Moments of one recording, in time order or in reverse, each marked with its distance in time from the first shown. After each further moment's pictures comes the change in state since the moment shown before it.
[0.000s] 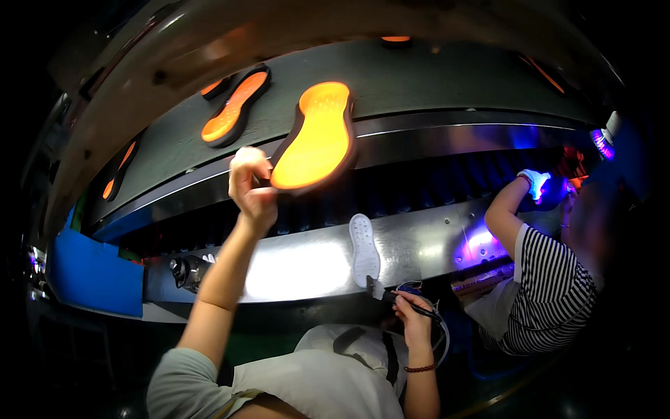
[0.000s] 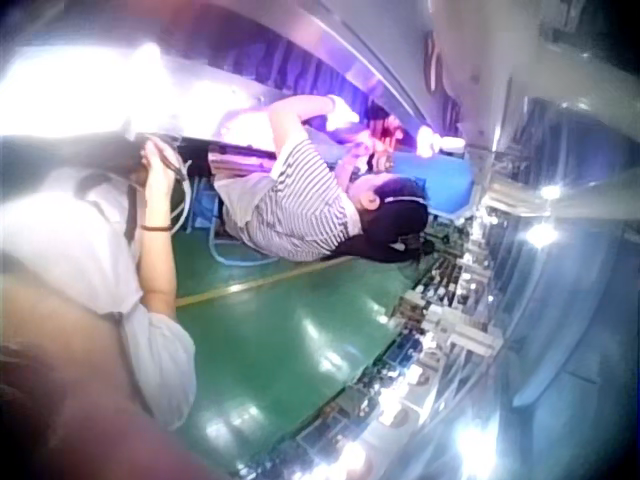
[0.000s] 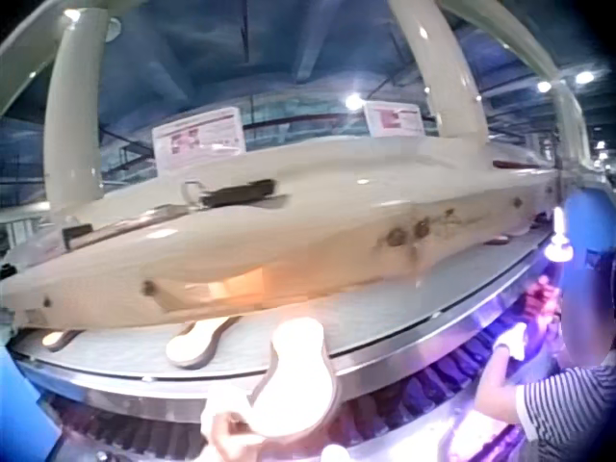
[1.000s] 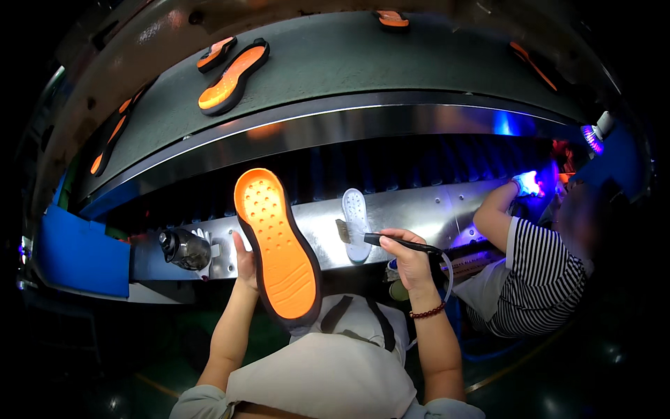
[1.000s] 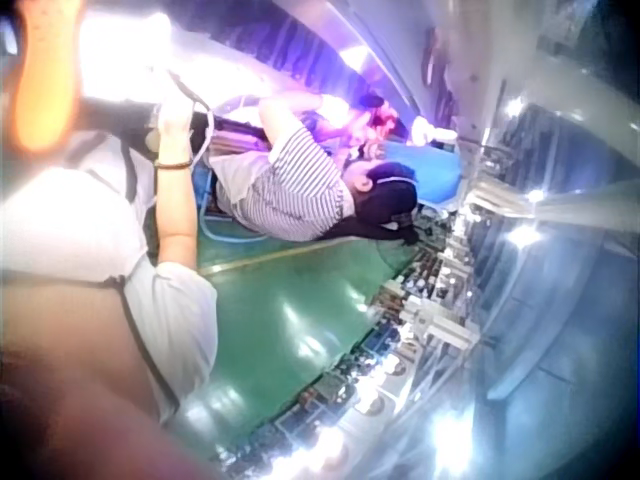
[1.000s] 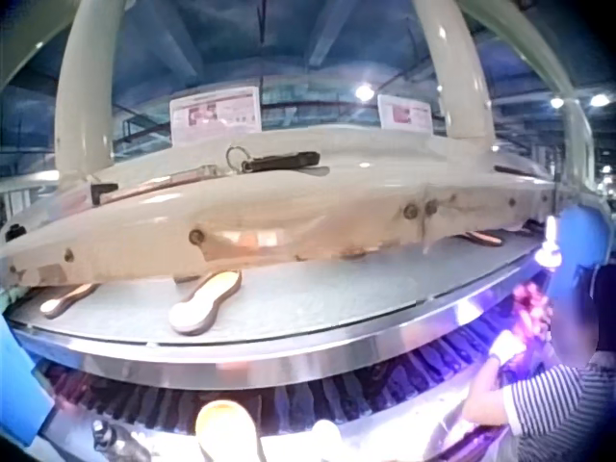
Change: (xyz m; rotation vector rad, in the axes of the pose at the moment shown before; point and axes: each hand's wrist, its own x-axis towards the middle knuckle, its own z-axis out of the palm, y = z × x) left_hand -0.173 0.061 -0.069 -1.652 0.480 -1.530; right_hand 0.040 -0.067 0.063 -0.046 -0.289 -0.064
